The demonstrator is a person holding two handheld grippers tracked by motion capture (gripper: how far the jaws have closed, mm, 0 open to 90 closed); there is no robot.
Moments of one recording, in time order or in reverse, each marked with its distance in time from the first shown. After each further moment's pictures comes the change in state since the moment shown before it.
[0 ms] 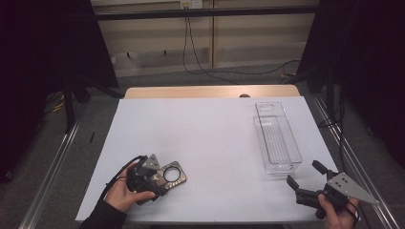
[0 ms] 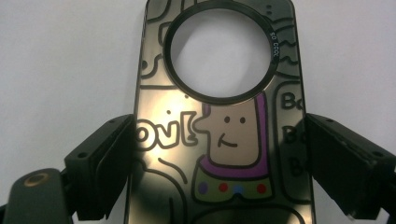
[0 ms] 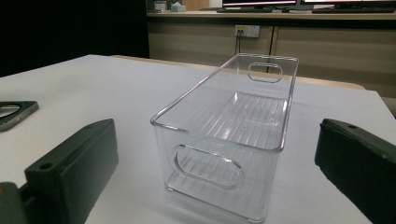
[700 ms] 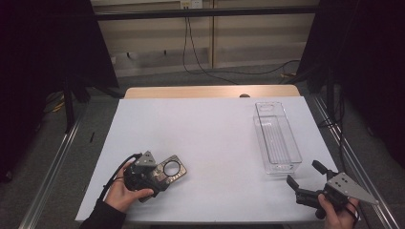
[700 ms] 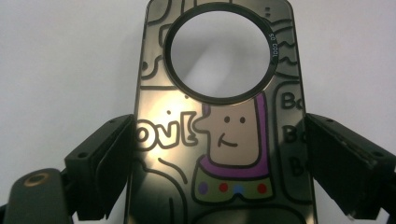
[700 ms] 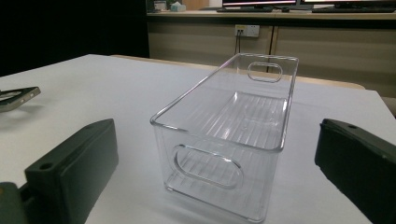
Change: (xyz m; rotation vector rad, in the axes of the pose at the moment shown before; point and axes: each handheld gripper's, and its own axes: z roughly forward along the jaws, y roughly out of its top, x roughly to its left) left arm 0.003 -0.003 -0.008 -0.140 0.020 -0.067; right arm 0.000 0.000 0.000 0.001 -0.001 -0.001
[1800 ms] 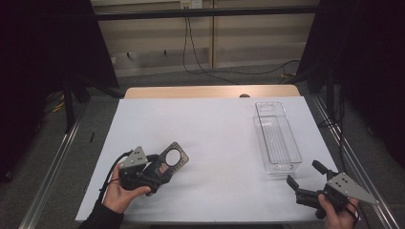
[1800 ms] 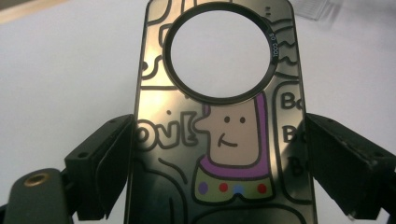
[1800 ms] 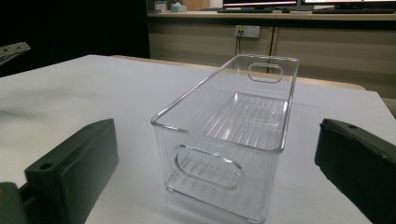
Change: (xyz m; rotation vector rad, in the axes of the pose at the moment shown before) left arm -0.008 0.004 -0.020 -0.330 0.010 0.010; right arm 0.000 0.000 0.000 -0.002 0.002 -0.001
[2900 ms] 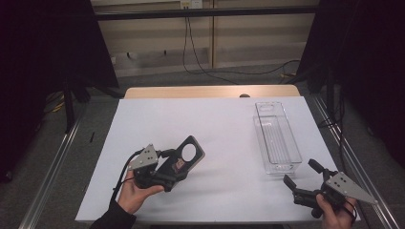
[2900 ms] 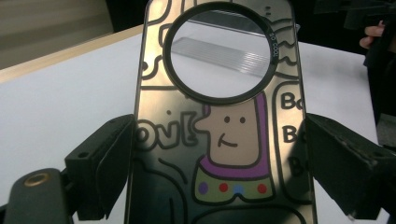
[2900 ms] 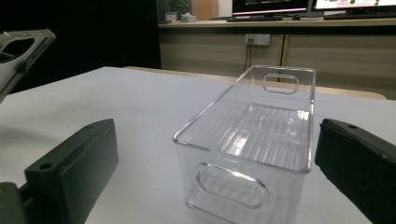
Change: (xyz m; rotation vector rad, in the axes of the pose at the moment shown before) left arm -0.022 0.024 0.025 -0.203 -0.103 0.023; right arm 0.008 0.006 0.003 -0.037 0.040 0.024
